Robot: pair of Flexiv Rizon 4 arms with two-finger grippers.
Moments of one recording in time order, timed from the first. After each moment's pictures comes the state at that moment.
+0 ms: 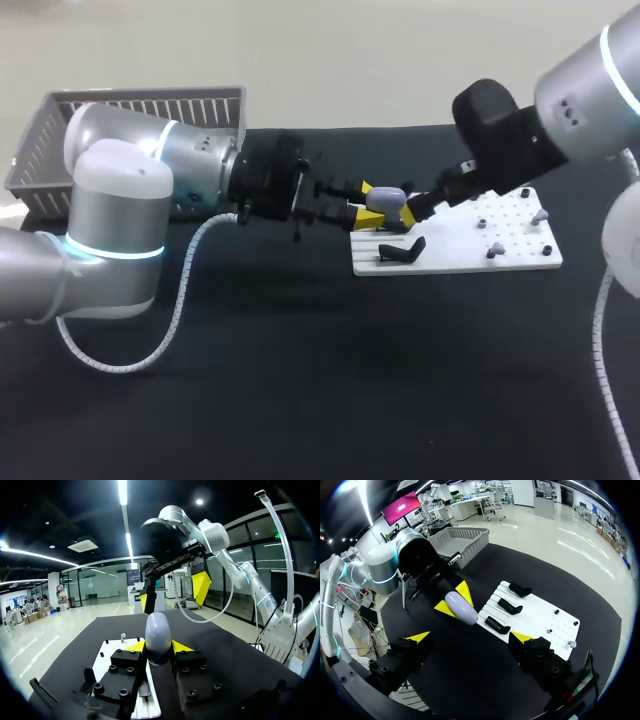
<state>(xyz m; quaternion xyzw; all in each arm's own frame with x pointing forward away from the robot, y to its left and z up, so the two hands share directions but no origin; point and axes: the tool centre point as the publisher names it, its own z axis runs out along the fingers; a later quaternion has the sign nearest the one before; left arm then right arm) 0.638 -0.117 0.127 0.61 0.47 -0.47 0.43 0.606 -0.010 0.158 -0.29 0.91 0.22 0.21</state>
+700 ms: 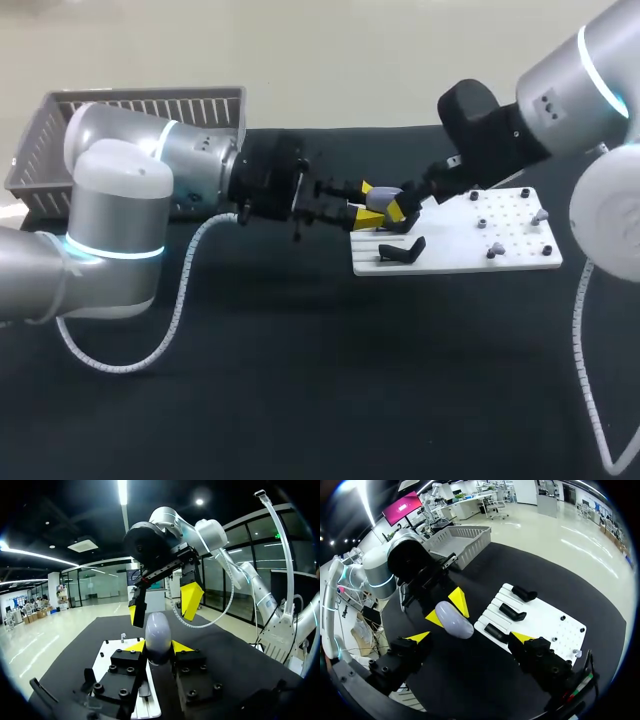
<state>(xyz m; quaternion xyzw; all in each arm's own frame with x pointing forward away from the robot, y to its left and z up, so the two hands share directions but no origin) 0.638 -0.117 0.127 0.61 0.47 -0.47 0.43 0.626 0.000 0.144 -0.29 0.90 0.24 0.20</state>
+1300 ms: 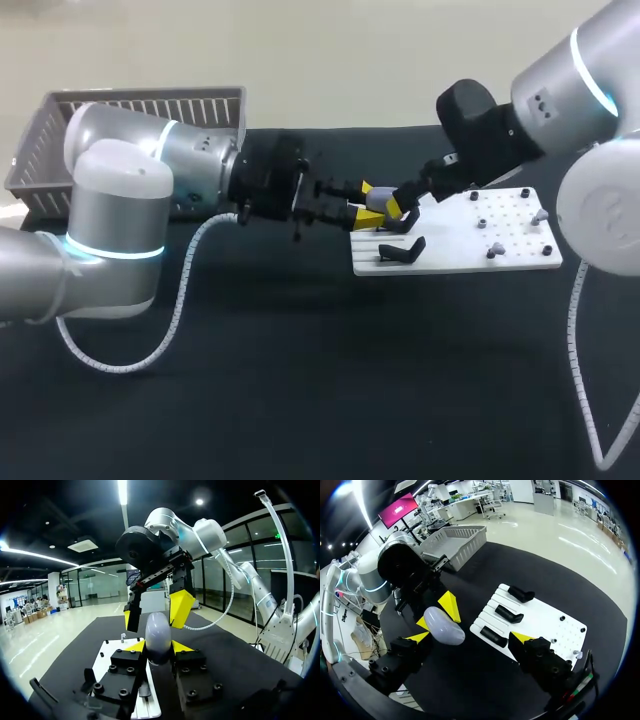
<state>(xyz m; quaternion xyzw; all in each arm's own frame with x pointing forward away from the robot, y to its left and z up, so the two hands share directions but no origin) 0.638 -0.117 0.127 0.61 0.47 -0.47 0.43 0.637 -0.001 0.137 -0.28 0.91 0.24 0.20</state>
